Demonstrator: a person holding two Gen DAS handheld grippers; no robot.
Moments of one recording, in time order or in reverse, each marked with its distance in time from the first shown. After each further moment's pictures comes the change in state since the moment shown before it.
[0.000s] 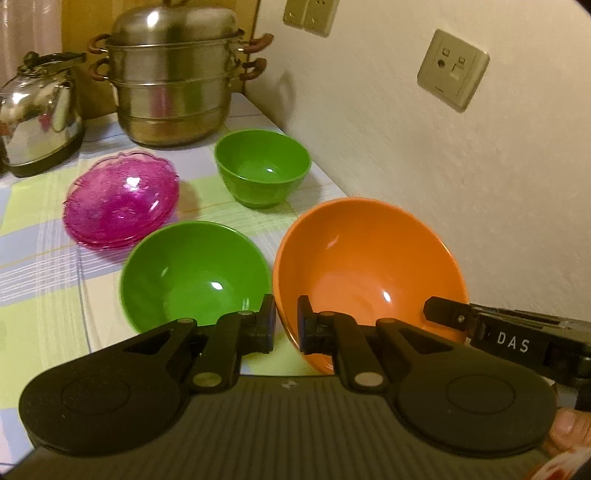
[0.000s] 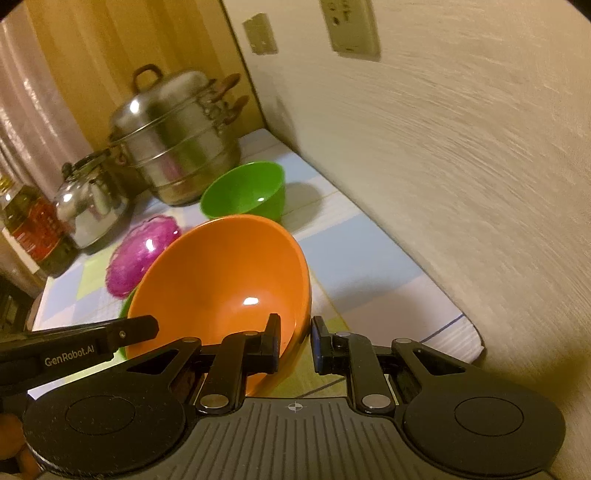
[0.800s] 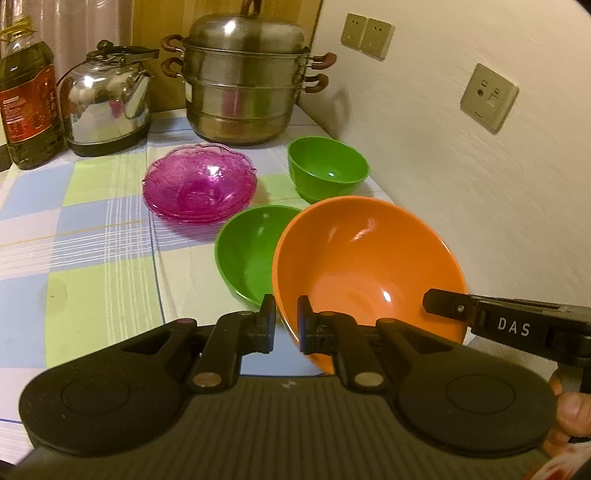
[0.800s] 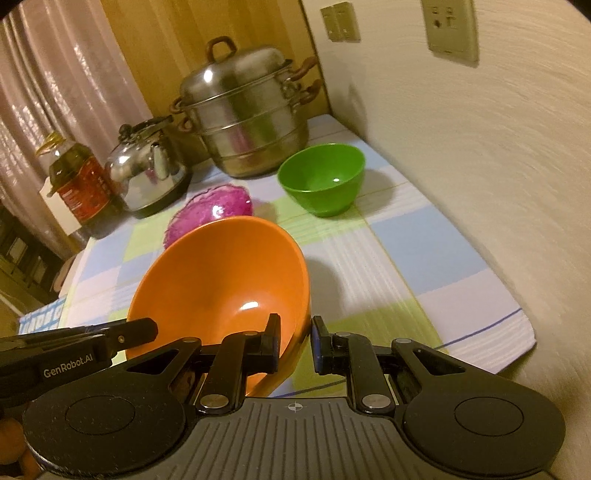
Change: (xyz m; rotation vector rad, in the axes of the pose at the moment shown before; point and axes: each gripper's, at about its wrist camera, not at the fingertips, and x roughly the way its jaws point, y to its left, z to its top) left arm -0.056 0.055 -0.038 -0.080 -0.046 0.092; right arm 0.000 0.064 -0.023 -0.112 0.039 0.106
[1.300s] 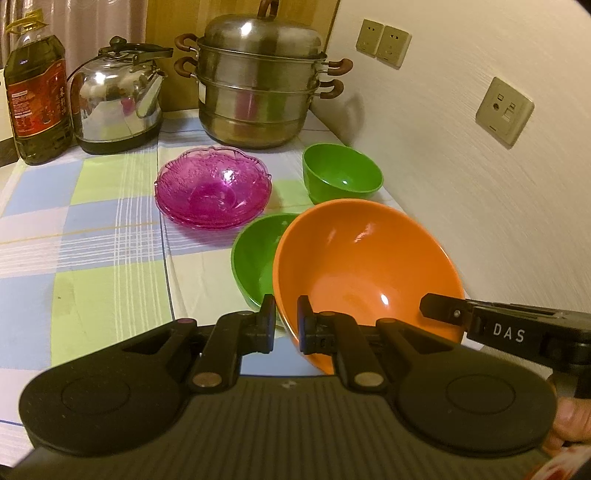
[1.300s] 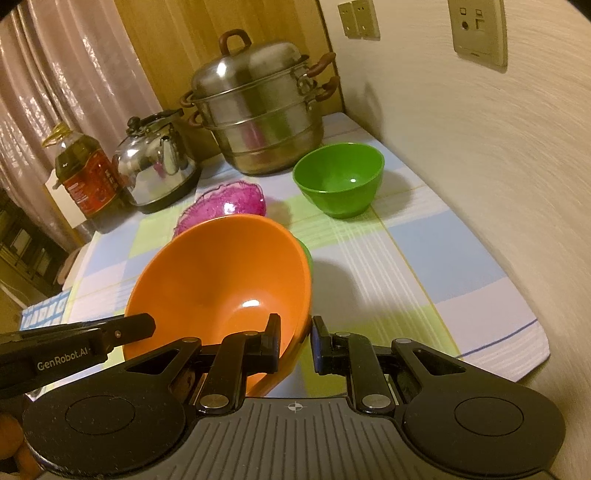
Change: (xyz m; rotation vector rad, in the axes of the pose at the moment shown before) left arm 0.003 0.012 0.009 -0.029 -0.005 0.011; right arm 0.013 0.010 0.004 -0.024 0.008 0.016
